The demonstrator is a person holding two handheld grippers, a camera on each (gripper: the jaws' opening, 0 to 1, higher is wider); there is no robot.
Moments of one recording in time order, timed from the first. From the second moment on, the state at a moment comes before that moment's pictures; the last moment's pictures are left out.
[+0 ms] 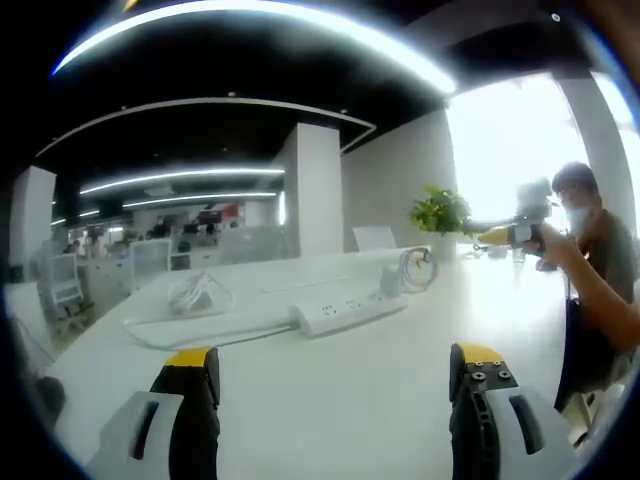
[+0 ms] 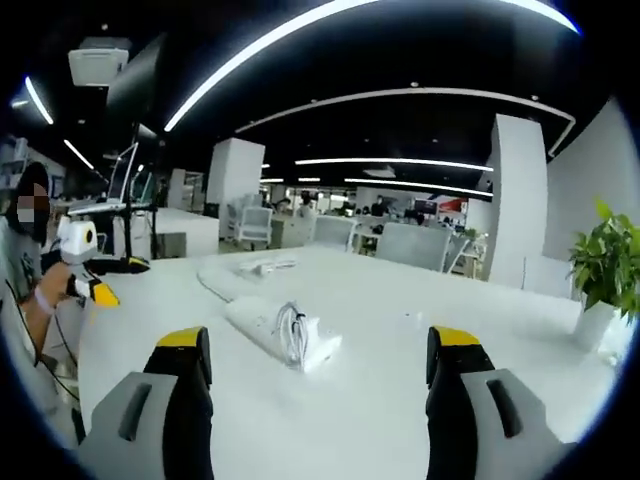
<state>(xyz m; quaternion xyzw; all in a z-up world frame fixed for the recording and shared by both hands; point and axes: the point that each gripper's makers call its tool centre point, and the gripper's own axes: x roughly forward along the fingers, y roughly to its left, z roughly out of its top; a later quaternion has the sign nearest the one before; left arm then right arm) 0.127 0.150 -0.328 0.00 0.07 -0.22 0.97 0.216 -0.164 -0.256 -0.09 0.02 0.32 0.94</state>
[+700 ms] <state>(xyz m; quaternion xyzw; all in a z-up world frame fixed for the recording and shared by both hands) 0.127 0.159 -0.329 -0.01 0.07 -0.22 0.97 0.204 -0.169 -0.281 -0.06 0.02 0.31 0.95</state>
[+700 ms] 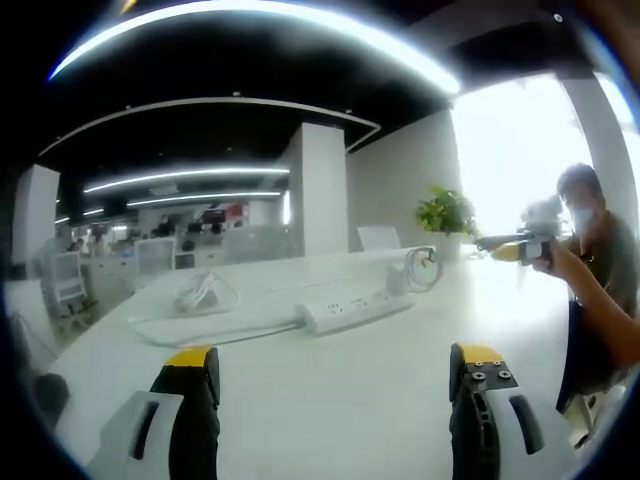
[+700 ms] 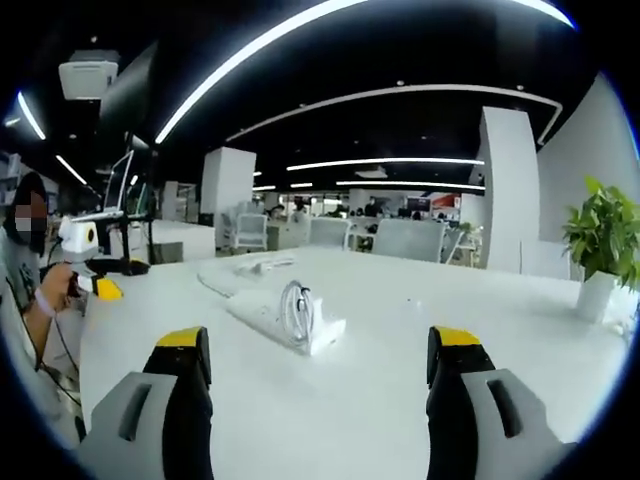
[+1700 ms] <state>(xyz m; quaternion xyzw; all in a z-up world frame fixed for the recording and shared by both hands) 0.126 0.162 -0.328 -0.01 0.07 -0.21 0.98 0.185 -0.184 -0.314 -0.04 0.04 0.27 0.96</state>
